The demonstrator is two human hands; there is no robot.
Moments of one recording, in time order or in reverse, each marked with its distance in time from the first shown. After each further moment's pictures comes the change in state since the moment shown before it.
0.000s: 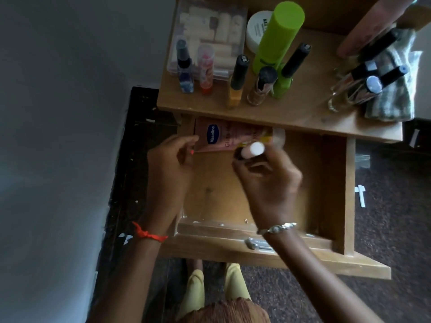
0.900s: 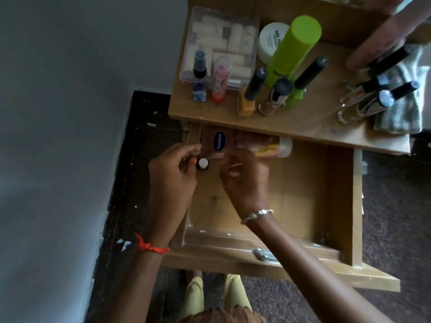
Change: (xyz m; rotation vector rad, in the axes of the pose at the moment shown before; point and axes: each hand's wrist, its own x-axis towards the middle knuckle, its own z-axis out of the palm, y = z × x) left_hand 0.001 -0.015 -0.005 -0.034 0.033 0.019; right_hand 0.007 0.010 0.052 -0.094 -0.109 -0.104
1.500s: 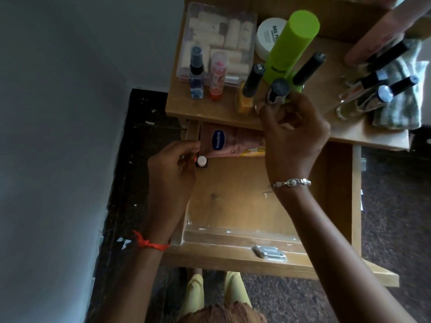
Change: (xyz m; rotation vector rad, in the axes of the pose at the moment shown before) left_hand 0.001 -0.005 -0.001 -0.077 -0.024 0.027; right_hand 0.056 -0.026 -0.048 0.133 0.399 0.039
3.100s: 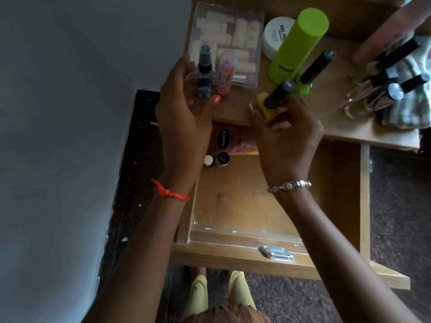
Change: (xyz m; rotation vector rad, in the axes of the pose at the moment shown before) left_hand 0.057 0.040 0.006 -0.048 0.277 0.150; right_hand -0.009 -0.011 0.005 -0.122 -0.139 -0.015
